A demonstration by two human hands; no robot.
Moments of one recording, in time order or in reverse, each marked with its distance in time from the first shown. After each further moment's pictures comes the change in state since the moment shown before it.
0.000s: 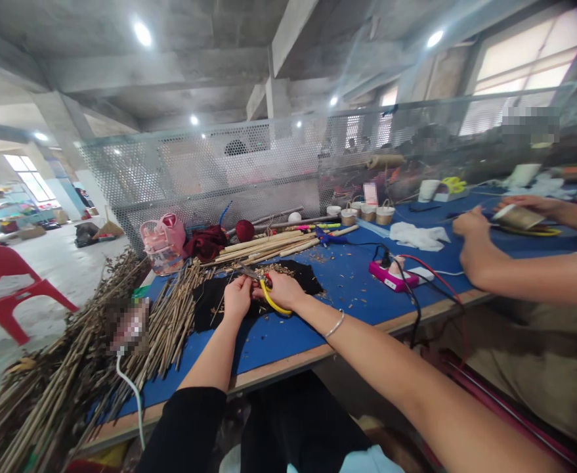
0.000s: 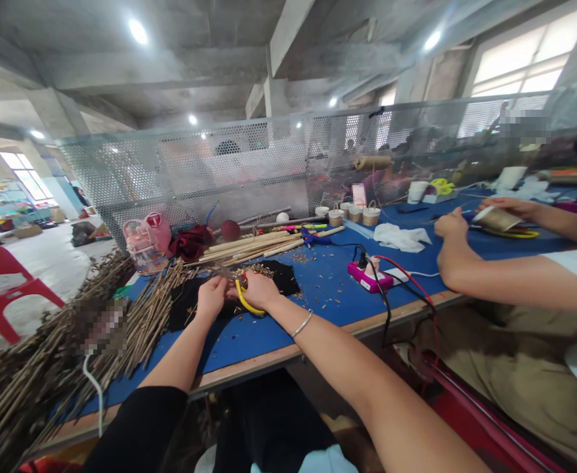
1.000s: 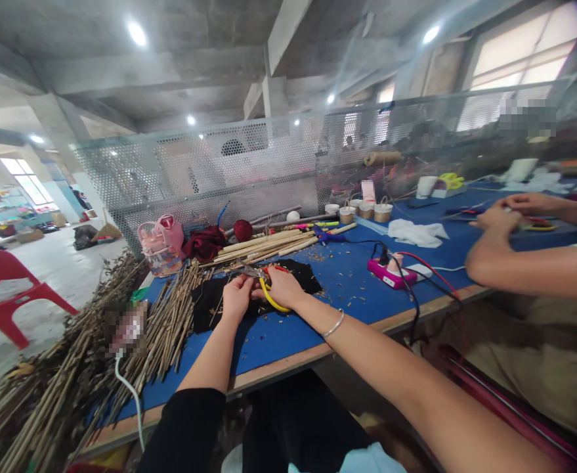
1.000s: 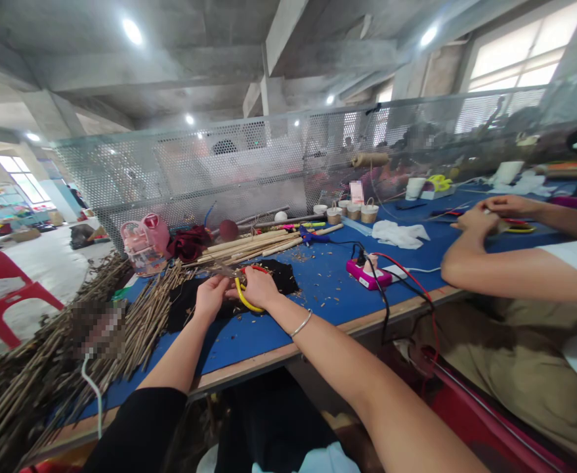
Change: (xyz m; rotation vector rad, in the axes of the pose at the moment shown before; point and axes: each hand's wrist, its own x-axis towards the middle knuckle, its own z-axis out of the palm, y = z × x) left_hand -0.001 0.004 0.000 -0.078 -0.038 0.008; right_hand 0.001 0.001 -0.001 -0.025 0.090 -0.072
